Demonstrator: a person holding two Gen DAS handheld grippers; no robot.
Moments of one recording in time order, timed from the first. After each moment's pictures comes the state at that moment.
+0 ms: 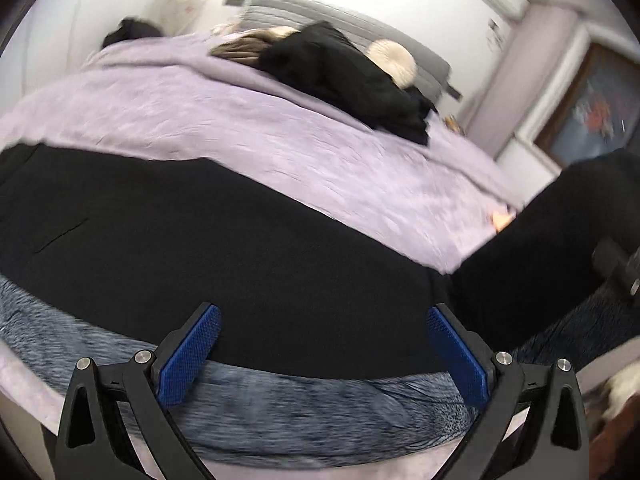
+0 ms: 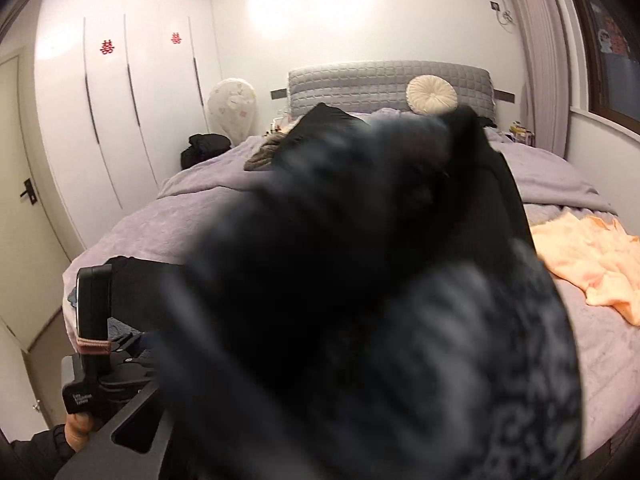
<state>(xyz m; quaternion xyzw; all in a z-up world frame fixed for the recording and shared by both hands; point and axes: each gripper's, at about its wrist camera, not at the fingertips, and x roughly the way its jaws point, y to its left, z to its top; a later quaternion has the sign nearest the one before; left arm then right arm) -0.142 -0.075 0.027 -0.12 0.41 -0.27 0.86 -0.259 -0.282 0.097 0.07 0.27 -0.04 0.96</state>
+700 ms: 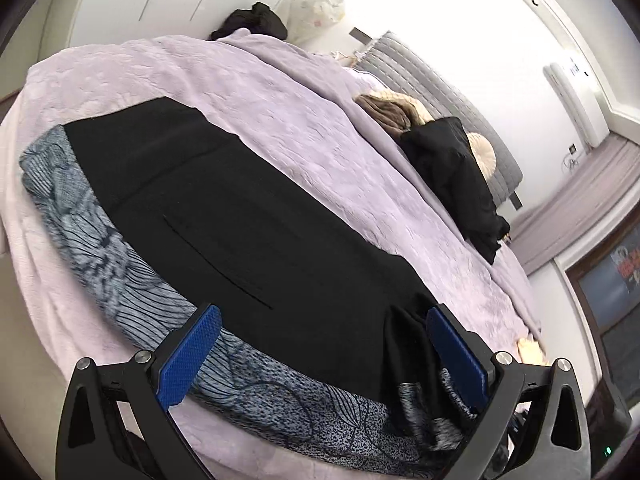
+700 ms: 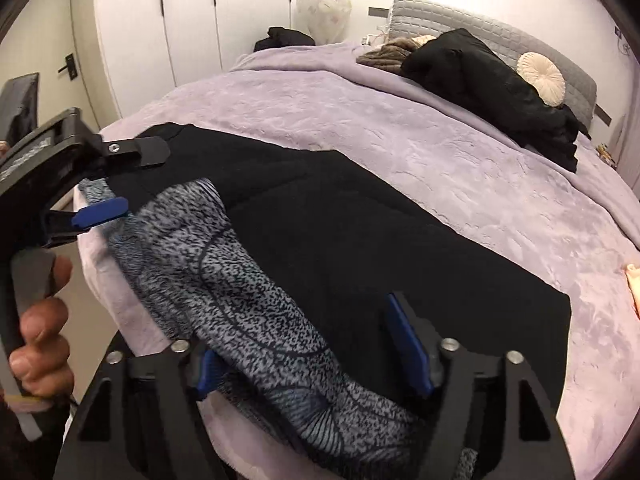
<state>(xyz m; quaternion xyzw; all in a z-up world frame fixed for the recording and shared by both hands) -0.108 0.088 0.018 -0.27 0.39 -0.14 0.87 -0.170 -0.145 0.013 -0.04 0.40 0.08 0.91</state>
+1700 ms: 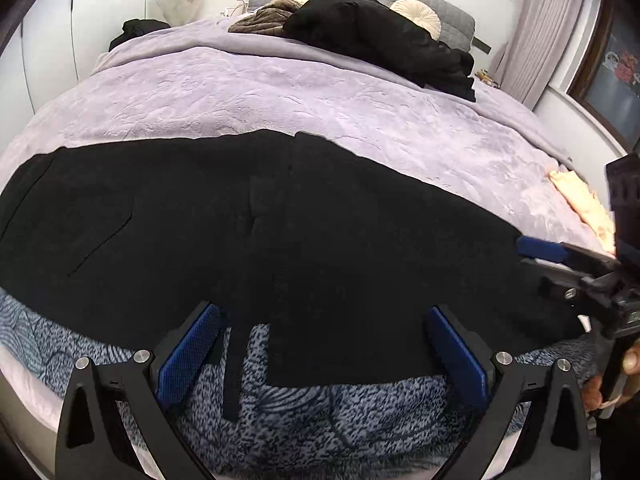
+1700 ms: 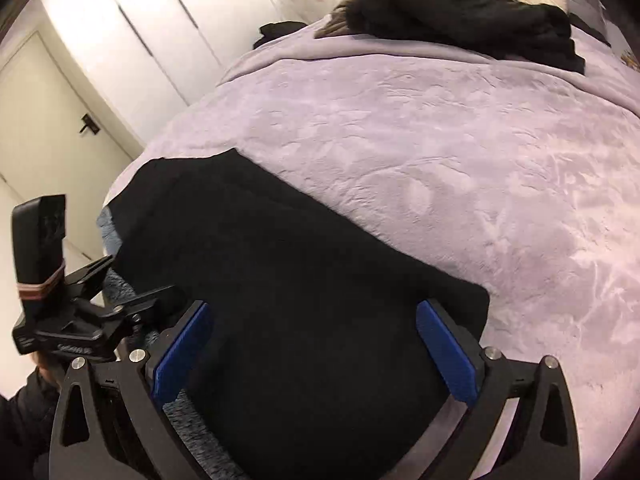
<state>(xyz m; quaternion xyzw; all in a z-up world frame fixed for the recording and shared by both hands) -0.121 -0.082 -0.003 0.01 0.46 -0.22 0.86 -0.147 -0.304 -0.021 0.12 0.44 0.15 0.87</state>
